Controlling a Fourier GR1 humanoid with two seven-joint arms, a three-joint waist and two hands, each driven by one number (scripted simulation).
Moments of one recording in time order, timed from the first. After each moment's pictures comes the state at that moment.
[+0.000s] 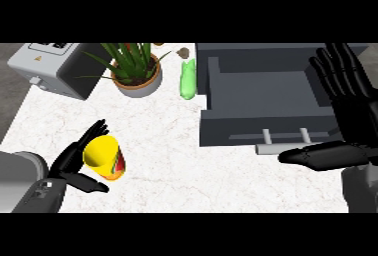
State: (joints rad) left arm -0.39 0.33 0.07 -0.41 -0.12 -0.47 -0.85; right arm -0.29 -0.19 -0.10 -1.85 -0.11 0.17 0.11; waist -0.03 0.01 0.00
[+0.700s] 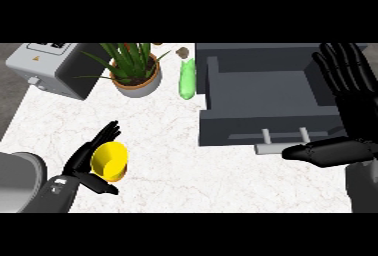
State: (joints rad) left arm -0.46 0.29 0.03 -0.30 -0.14 -0.46 -0.92; right arm -0.31 -0.20 -0.11 -1.84 -0.13 0.18 0.12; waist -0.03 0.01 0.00
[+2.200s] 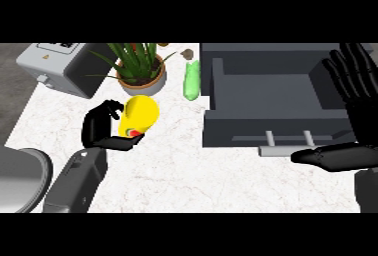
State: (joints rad) left arm -0.56 0.13 0.25 -0.49 0.10 -0.17 -1.02; right arm -0.26 -0.22 -0.14 -1.86 -0.13 0.19 0.13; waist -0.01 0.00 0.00
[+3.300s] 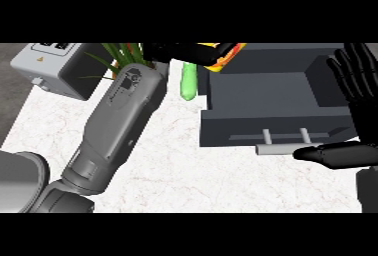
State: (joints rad) left arm -1.11 0.00 -0.01 -0.78 0.16 0.22 -0.36; right arm -0.26 -0.22 -0.16 -1.84 -0.12 0.19 0.09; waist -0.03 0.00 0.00
